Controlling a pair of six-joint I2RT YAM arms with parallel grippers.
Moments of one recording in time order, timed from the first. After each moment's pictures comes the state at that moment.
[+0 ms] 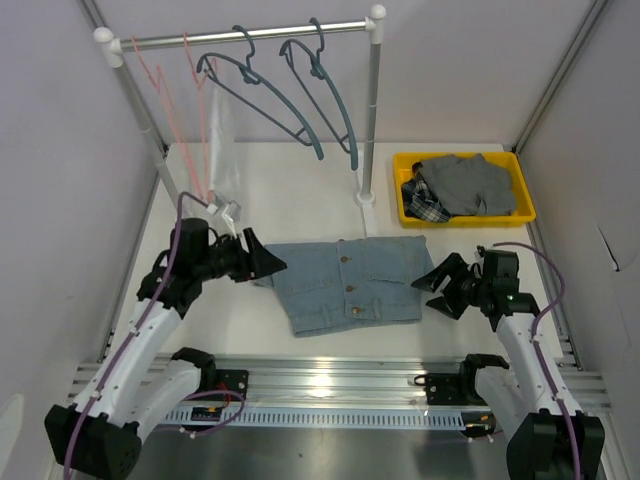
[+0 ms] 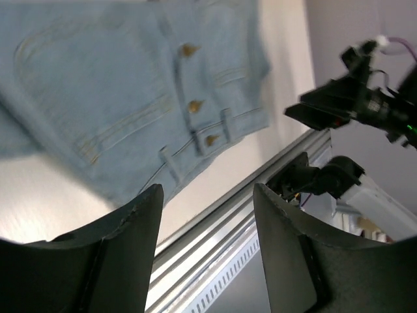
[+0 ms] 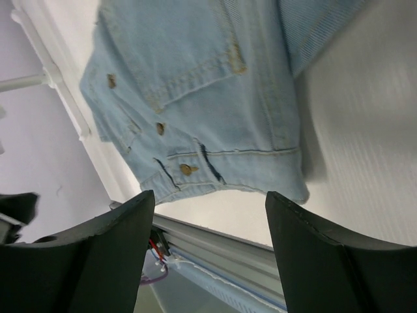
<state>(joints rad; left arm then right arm) -0.23 0.83 0.68 -0.47 0.60 -0.60 -0.04 0.82 0.48 -0.56 -0.56 0.77</state>
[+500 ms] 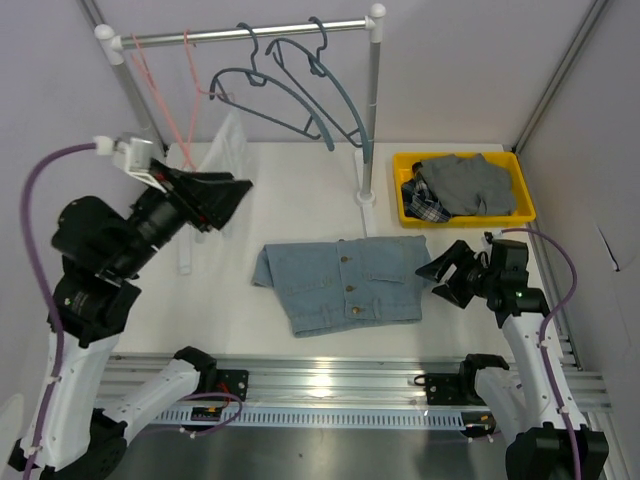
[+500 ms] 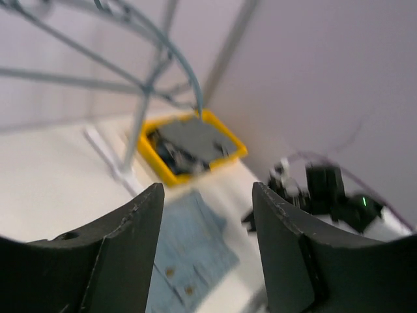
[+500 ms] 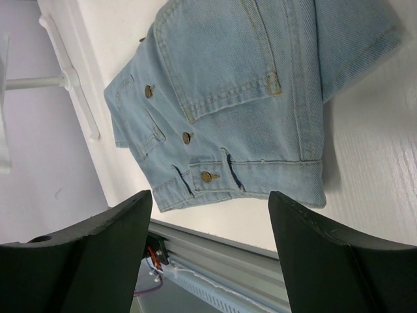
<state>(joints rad) -0.41 0.82 1.42 -0.50 0.30 -0.46 -0.04 0.78 0.62 -0.63 -0.53 0.72</state>
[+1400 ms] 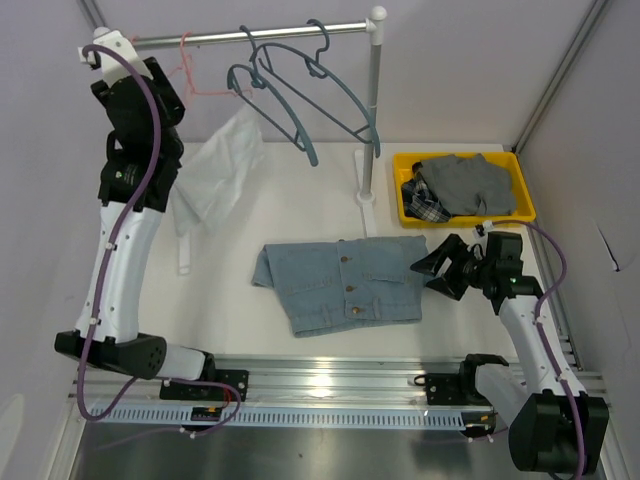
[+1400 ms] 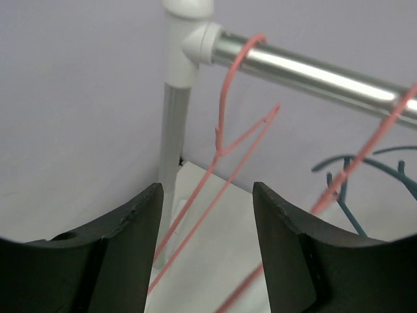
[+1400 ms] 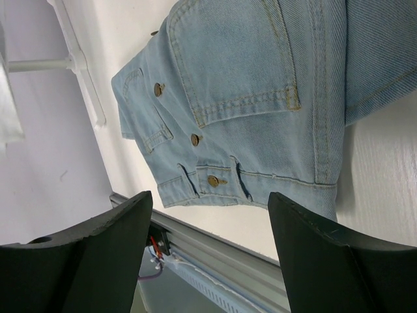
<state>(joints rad) -0.21 1.38 1.83 -0.41 -0.71 -0.12 -0.05 0.92 0.63 -0.52 -0.62 0.69</state>
